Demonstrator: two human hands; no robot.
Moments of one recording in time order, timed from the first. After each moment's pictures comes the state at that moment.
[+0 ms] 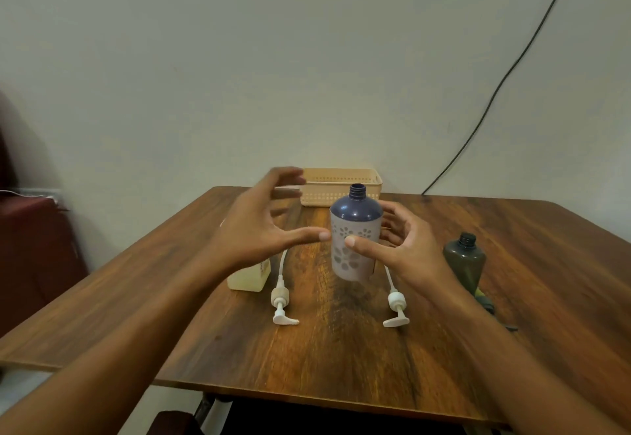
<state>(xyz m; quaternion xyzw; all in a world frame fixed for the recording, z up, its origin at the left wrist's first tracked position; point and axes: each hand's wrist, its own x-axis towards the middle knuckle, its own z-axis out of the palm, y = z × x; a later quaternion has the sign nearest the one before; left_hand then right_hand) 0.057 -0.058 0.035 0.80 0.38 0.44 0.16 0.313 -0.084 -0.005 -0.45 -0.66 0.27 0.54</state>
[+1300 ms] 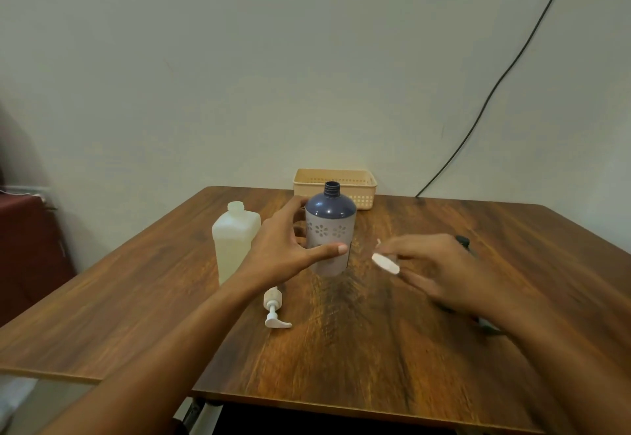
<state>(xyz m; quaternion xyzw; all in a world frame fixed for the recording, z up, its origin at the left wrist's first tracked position) 0.097 -0.046 -0.003 0.75 0.40 0.47 0.22 0.383 -0.088 0.000 -0.42 -0.87 0.00 0.26</state>
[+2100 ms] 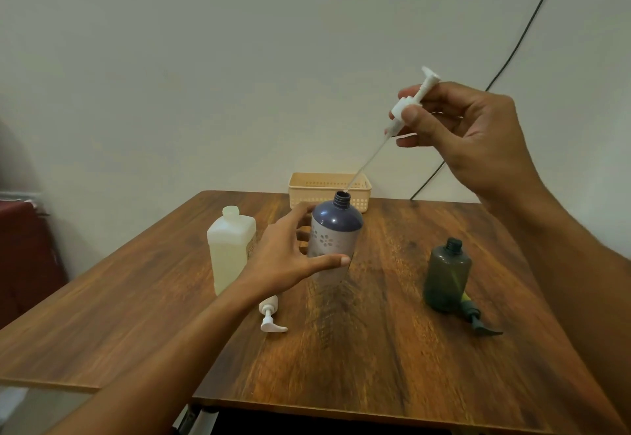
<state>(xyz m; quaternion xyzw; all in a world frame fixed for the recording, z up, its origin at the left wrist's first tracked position) 0.103 -0.053 -0.003 0.78 0.39 0.45 0.21 0.357 -0.100 0.133 -0.32 -0.74 0.07 0.59</state>
